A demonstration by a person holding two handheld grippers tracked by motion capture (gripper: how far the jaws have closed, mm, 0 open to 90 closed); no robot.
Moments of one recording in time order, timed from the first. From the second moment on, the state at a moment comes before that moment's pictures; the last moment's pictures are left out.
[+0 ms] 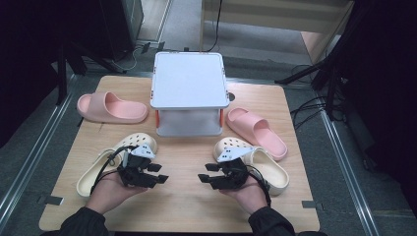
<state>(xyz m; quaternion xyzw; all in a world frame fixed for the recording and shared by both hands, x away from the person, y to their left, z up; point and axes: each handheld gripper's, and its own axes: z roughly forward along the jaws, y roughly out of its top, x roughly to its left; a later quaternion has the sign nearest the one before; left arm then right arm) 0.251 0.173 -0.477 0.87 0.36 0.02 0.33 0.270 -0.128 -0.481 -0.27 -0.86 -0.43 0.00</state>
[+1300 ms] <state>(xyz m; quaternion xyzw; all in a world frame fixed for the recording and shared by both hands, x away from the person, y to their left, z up) 0.223 0.280 -0.463 0.81 0.48 0.09 0.33 0.288 -0.115 -0.476 -0.29 -0.86 -0.43 0.00</state>
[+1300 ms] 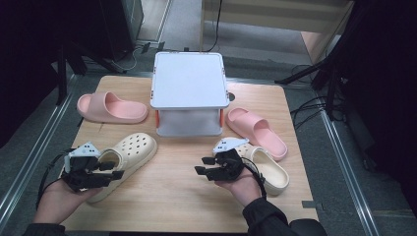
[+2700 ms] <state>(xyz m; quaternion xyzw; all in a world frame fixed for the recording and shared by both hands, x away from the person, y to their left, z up) 0.254 0.182 -0.460 0.84 0.42 0.05 0.35 0.279 -0.121 -0.478 -0.30 -0.85 -0.43 0.01</state>
